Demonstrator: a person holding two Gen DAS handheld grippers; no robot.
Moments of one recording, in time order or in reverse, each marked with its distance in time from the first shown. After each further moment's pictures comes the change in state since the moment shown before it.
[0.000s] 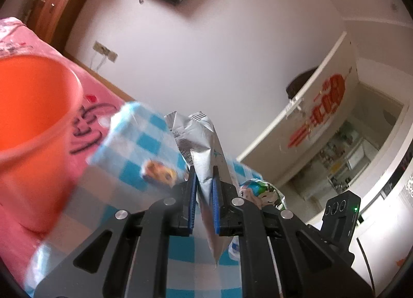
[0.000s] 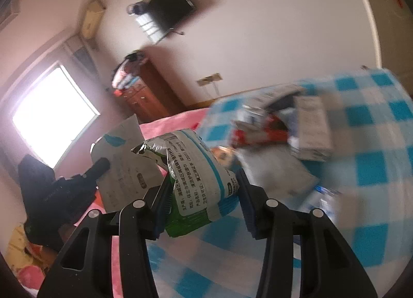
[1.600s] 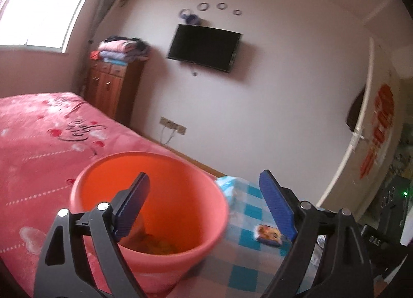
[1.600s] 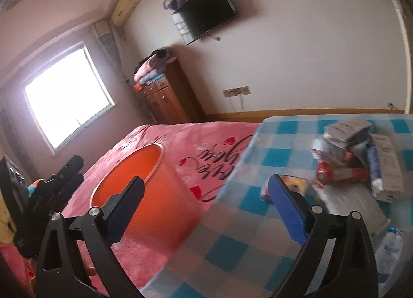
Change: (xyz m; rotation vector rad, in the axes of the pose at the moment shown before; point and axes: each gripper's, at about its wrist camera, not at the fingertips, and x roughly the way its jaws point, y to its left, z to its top) left arm -0.085 0.051 0.040 0.191 -0.345 0.404; right arm 0.081 0.096 0.000 -0.170 -0.073 0.026
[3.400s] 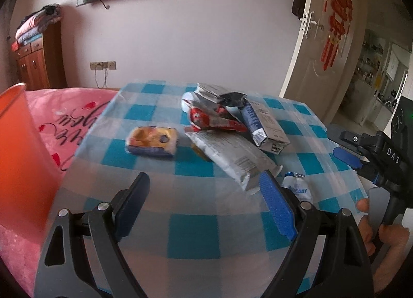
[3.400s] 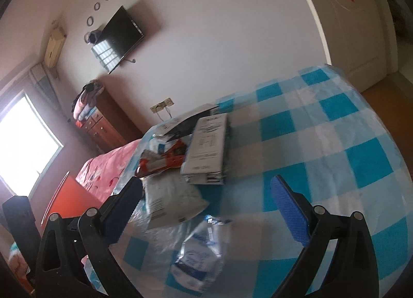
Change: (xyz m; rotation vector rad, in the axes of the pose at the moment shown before) left arm 0.088 -0.204 -0.149 0.303 0.479 -0.212; right arm -0.112 -0.223 -0.037 0.284 -0.057 -0.269
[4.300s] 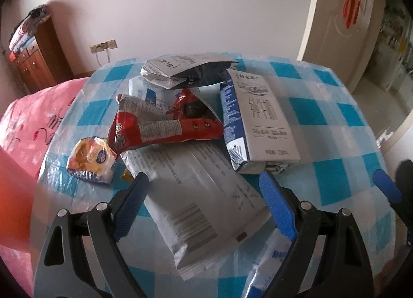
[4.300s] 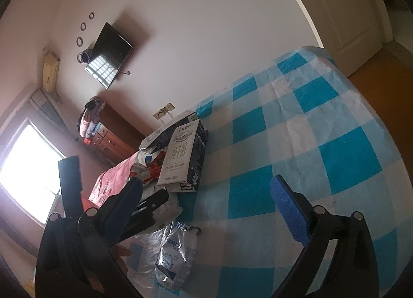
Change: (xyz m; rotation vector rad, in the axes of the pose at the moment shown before) left arm 0.117 -0.084 0.041 0.086 0.238 0.184; right arm -0.005 -0.059 0.012 0.140 0.023 0.070
